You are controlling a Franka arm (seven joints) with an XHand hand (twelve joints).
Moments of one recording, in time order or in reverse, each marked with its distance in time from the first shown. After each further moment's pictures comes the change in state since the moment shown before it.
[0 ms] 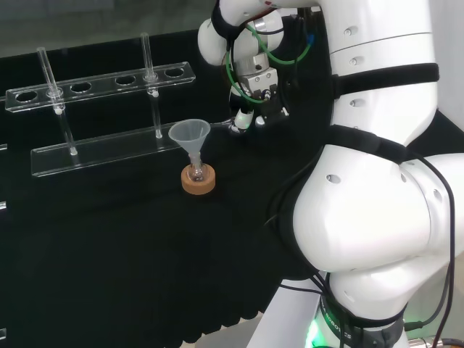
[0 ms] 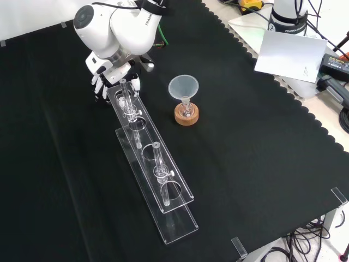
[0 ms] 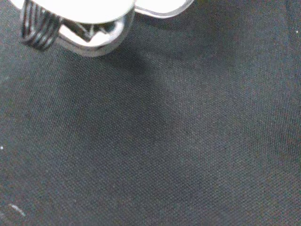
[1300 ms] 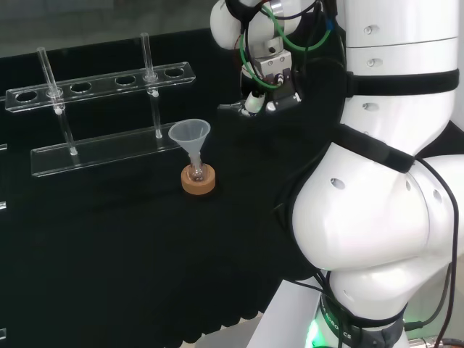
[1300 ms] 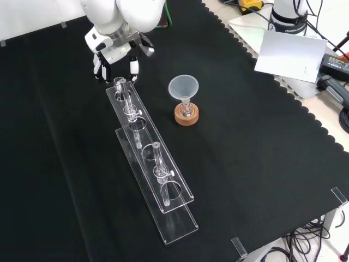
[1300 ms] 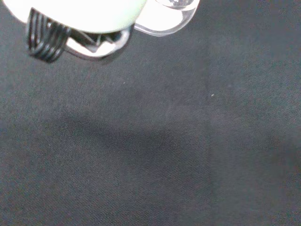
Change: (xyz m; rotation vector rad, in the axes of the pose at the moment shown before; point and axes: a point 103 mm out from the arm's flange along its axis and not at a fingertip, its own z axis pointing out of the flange) arm -0.027 -0.033 -0.046 -0.101 -0.005 0.043
